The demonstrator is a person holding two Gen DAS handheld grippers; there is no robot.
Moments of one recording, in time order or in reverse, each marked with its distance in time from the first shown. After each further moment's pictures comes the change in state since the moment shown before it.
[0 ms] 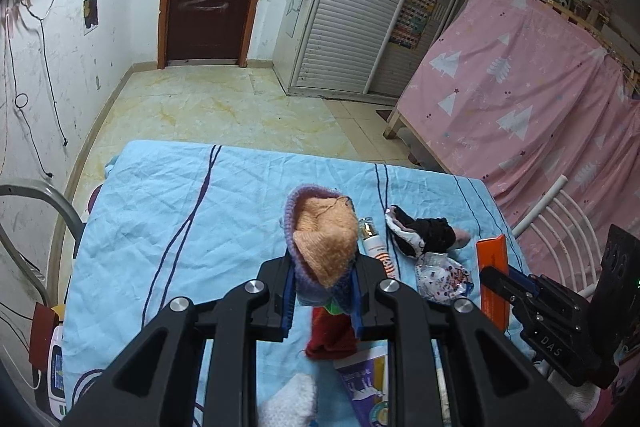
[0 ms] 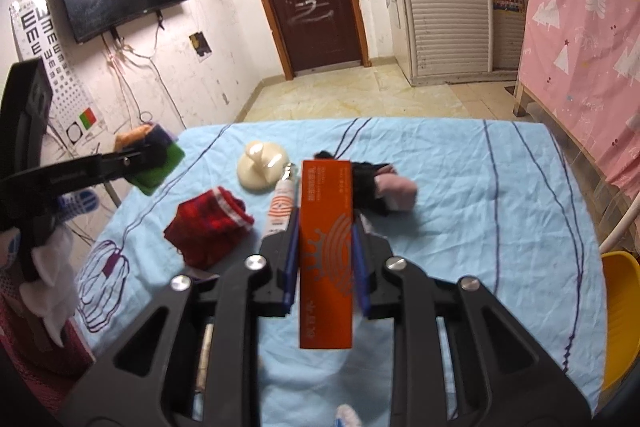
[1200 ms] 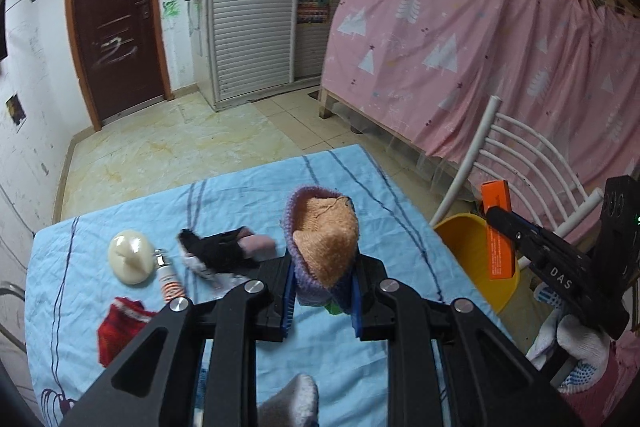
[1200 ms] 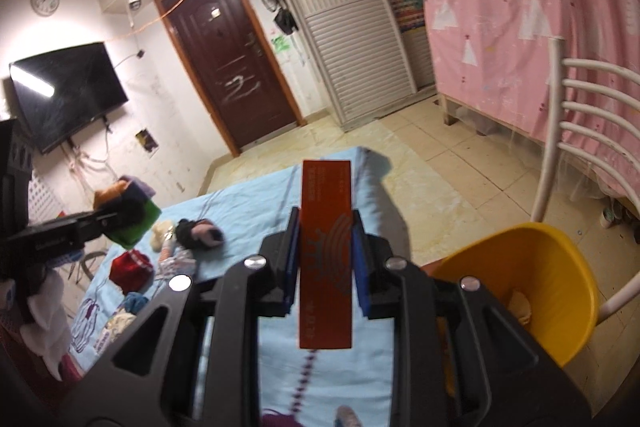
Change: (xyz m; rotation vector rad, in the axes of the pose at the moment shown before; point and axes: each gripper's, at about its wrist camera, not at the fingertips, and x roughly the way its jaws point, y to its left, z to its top) left arm 0.028 -0.222 -0.018 0.350 0.043 -0.085; right arm -0.115 -0.186 -0.035 0.275 -0.239 -0.125
